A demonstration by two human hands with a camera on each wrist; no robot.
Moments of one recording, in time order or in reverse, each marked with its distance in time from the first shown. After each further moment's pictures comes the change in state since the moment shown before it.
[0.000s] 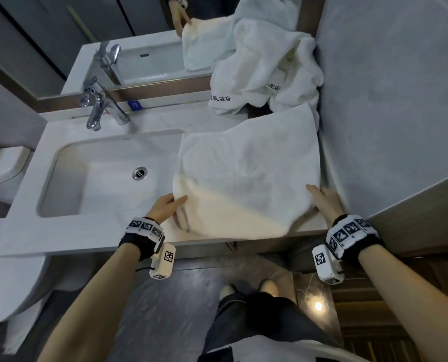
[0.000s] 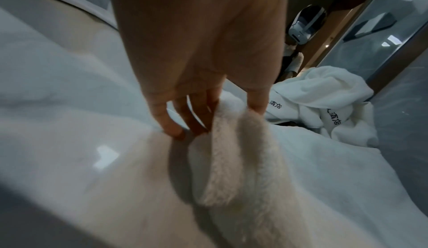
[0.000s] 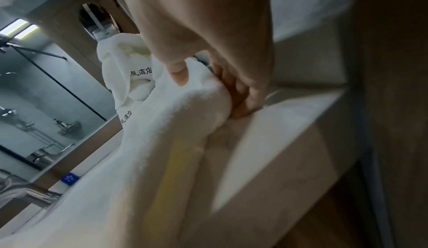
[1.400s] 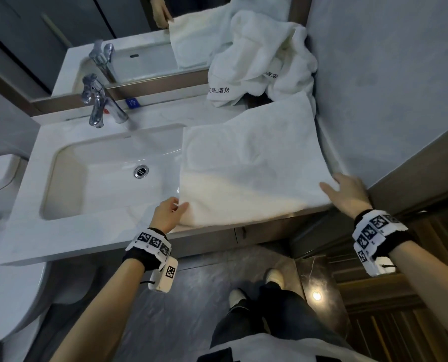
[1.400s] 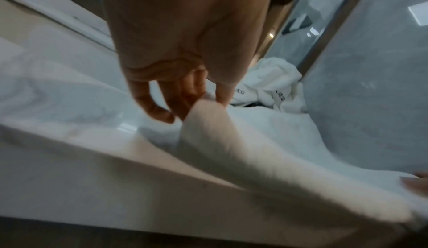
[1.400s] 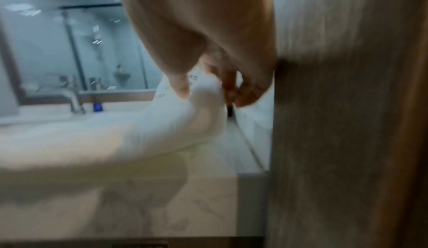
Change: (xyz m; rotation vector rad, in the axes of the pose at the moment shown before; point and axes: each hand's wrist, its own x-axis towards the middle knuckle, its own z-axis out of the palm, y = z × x) left_hand -0.030 -0.047 -0.016 0.285 0.111 0.188; right_hand -0.079 -0.001 -0.020 -0.638 0.137 -0.245
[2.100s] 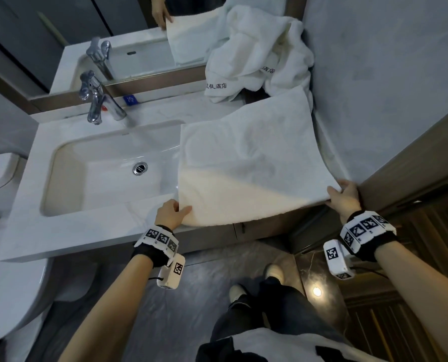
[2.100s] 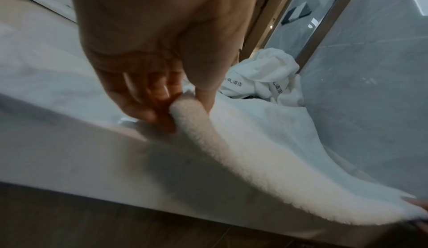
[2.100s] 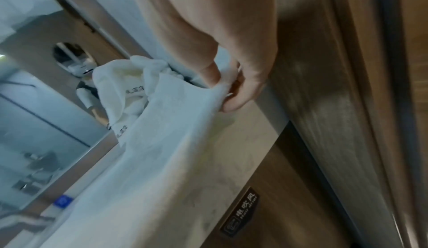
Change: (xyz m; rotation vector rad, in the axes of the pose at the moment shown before) left_hand -0.008 0.000 0.013 0.111 -0.008 -0.113; right_hand -0.009 0.016 0.037 0.860 0.121 0.364
